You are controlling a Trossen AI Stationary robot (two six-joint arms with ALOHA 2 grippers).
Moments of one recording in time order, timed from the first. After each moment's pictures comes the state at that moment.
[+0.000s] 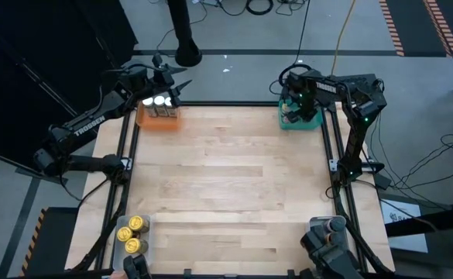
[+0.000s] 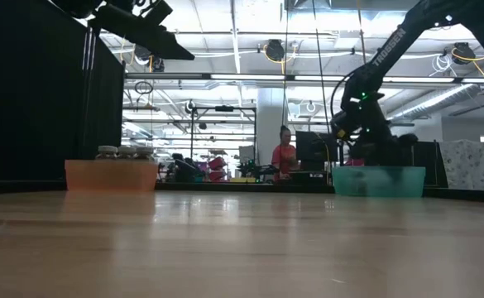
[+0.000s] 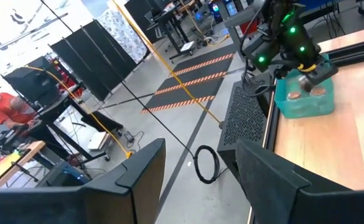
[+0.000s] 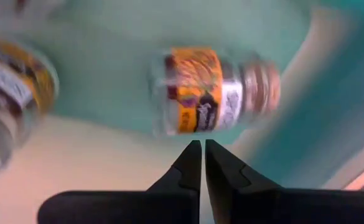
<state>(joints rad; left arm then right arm) 0.84 1.17 1.01 0.01 0.28 0.62 -1.06 1.93 1.33 -1.22 0.15 0.16</state>
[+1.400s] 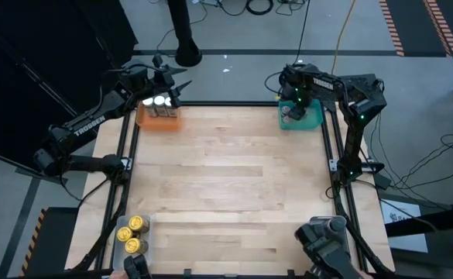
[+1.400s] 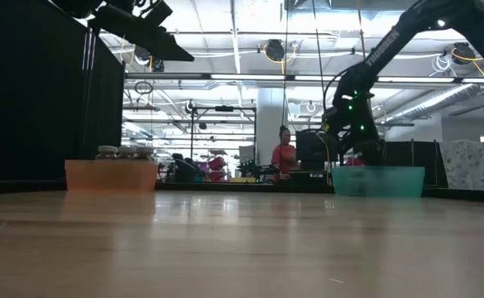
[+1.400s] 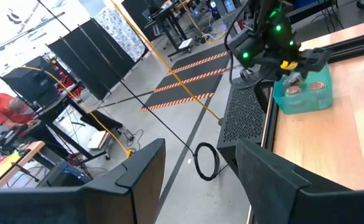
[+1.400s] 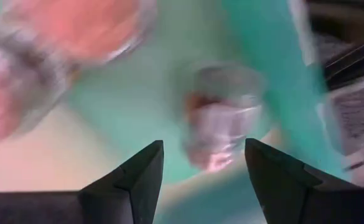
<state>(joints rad) 0.84 1.17 1.01 0.00 0.28 0.64 -1.05 1.99 1.46 -1.17 0.22 -0.45</state>
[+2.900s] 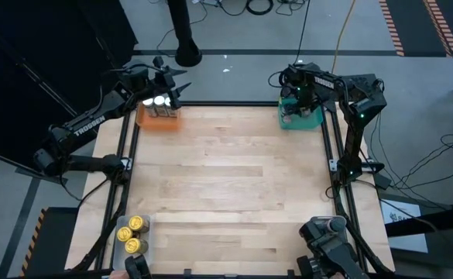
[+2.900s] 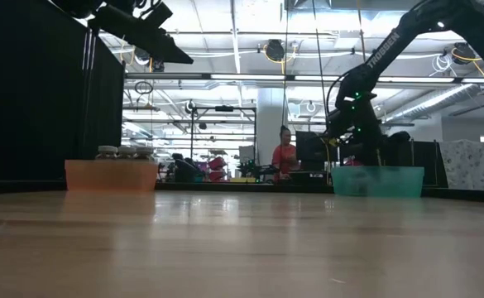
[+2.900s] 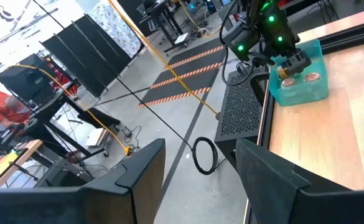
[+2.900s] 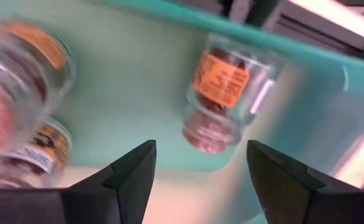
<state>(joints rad) 0.84 1.17 1.01 -0.03 0.28 0.66 -1.09 2.00 1.47 -1.23 0.18 0.24</state>
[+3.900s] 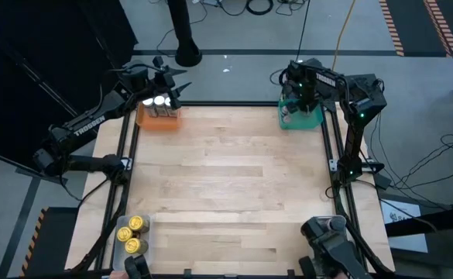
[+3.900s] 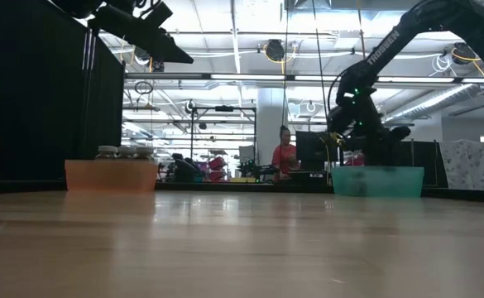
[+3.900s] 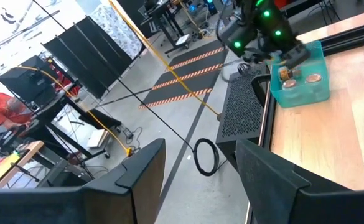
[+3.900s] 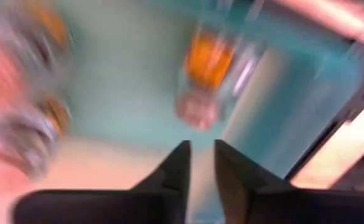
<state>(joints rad) 0.84 1.17 1.01 -0.02 0.28 0.66 -1.10 2.01 1.54 -1.35 0.16 0.18</state>
